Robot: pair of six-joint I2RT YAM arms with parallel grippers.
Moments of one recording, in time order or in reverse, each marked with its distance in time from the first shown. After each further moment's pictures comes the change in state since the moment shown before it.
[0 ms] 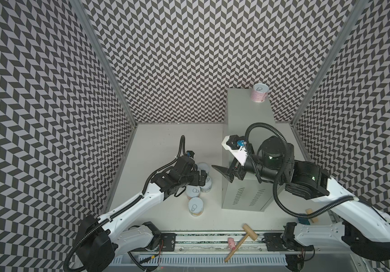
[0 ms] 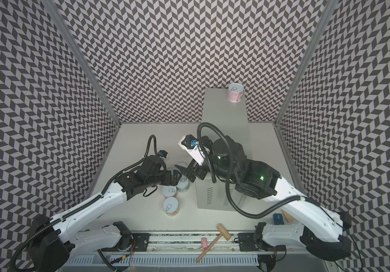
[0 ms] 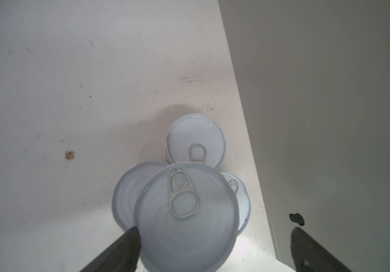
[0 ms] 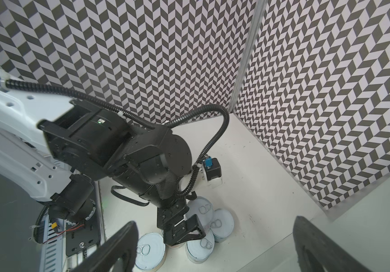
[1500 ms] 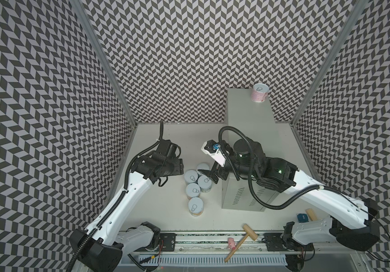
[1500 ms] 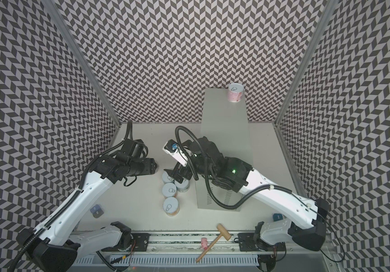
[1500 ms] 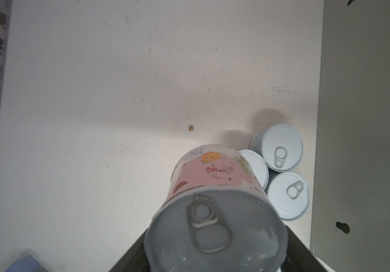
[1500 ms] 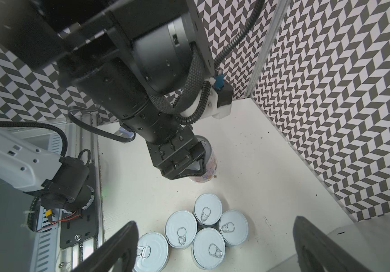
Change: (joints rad) left arm 0.247 0.058 0.421 -0.628 -0.069 0.056; right arm 0.000 0.143 -0.029 0.085 -0.063 -0.027
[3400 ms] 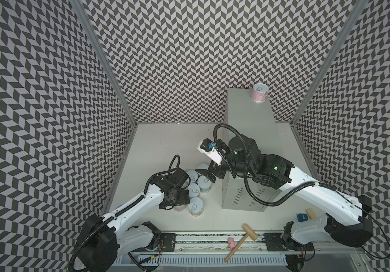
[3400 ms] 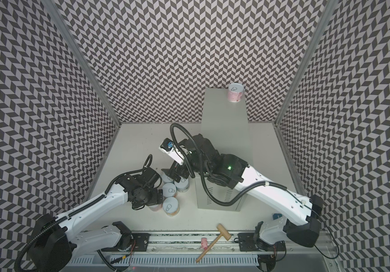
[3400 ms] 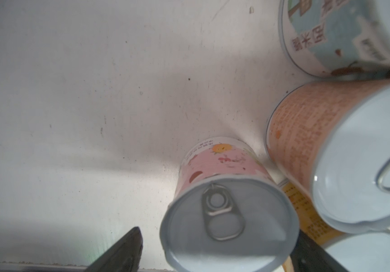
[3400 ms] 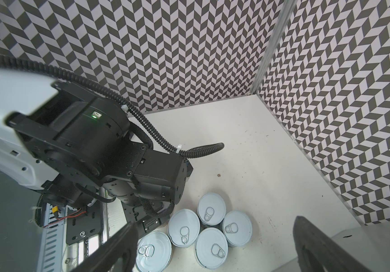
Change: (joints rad) left arm -0.160 -0.014 -0.474 0.058 0.060 -0.328; right arm 0.000 0.068 0.075 -0.051 -0.034 0.000
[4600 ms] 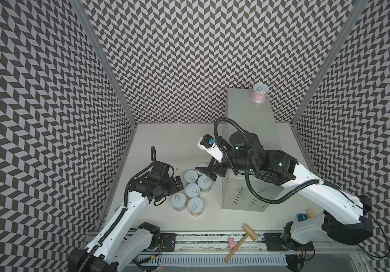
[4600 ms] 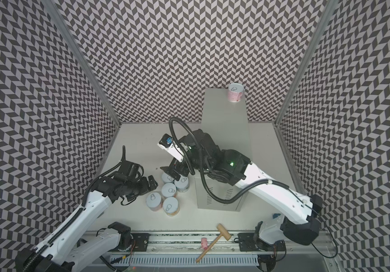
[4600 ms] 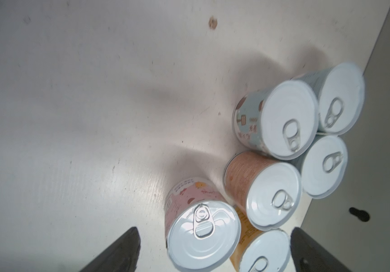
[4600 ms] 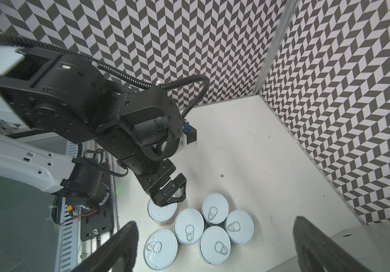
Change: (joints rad) left arm 0.240 -0.203 0.032 0.033 0.128 0.055; right arm 0.000 0.040 0.119 -0.105 -0.014 0.015
